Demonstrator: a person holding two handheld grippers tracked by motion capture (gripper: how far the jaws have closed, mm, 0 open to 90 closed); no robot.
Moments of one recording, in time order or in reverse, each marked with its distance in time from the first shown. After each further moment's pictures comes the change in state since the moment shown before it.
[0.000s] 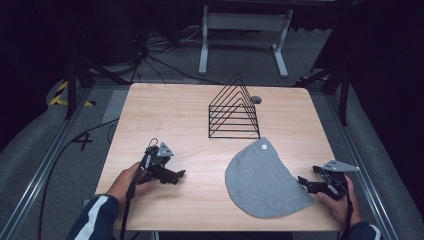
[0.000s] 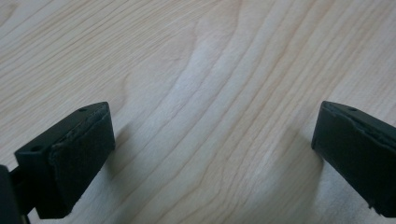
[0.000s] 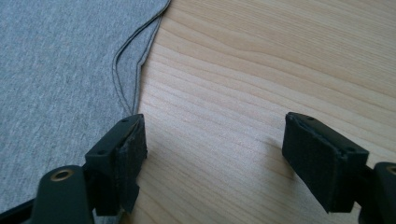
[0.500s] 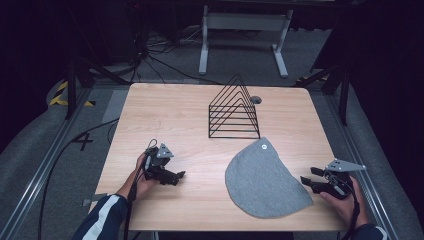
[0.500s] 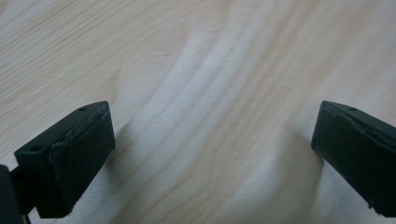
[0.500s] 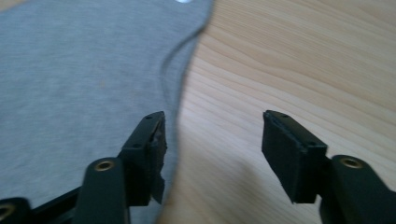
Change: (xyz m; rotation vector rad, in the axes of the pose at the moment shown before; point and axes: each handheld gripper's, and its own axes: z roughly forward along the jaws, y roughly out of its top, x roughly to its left) left arm -0.006 -0.004 -0.003 -0.006 -0.003 0.011; right arm 0.004 0.011 -0.021 -0.008 0.123 -0.058
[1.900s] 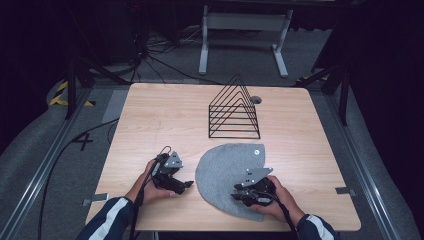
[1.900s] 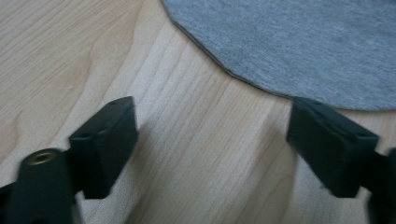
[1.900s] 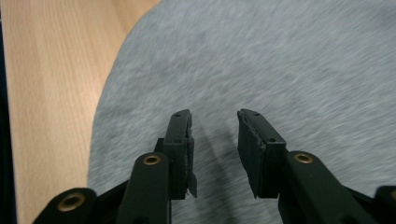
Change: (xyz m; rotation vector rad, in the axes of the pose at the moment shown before) left arm -0.026 0.006 0.000 -0.016 -0.127 0.119; right arm 0.171 0.077 0.097 0.130 0.322 -0.395
